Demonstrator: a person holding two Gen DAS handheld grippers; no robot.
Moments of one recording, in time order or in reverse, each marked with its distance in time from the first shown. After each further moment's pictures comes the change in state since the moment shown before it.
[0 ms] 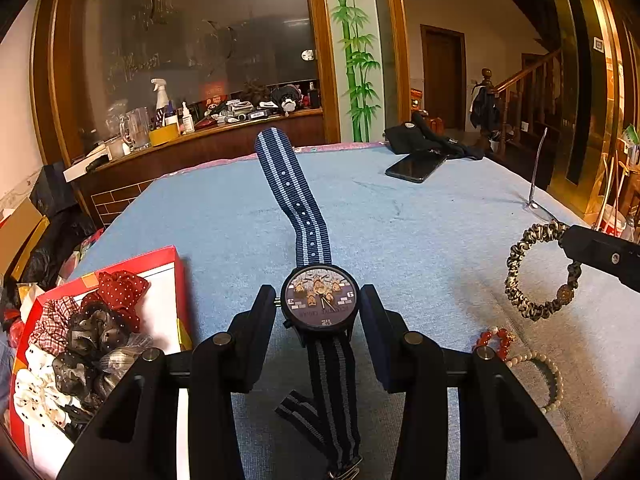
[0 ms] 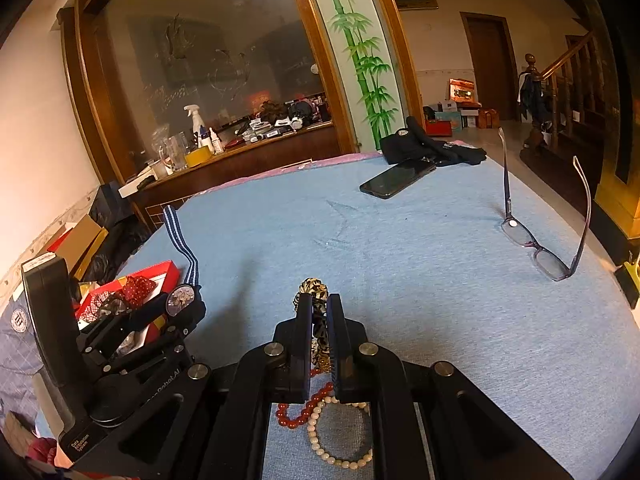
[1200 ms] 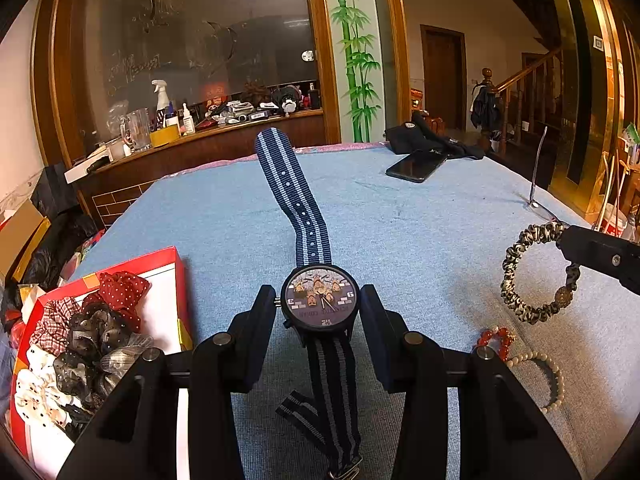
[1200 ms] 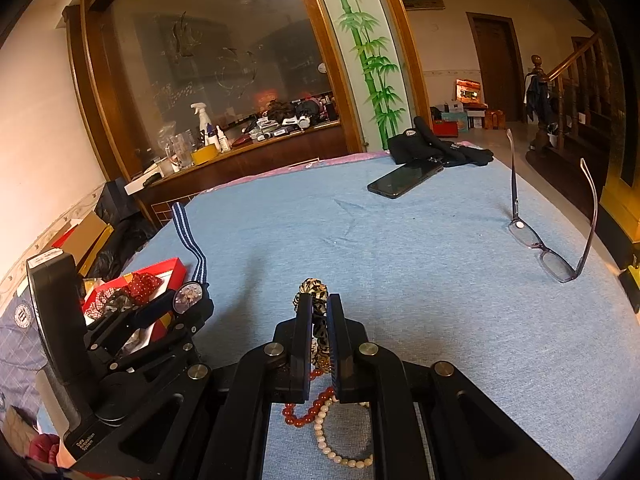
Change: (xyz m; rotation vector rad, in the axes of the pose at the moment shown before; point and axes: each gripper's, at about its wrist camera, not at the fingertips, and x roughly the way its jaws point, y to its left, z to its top) left arm -0.001 0.001 -0.001 0.003 -0.003 0.004; right arm 0.001 0.003 0.001 -0.008 0.002 0.021
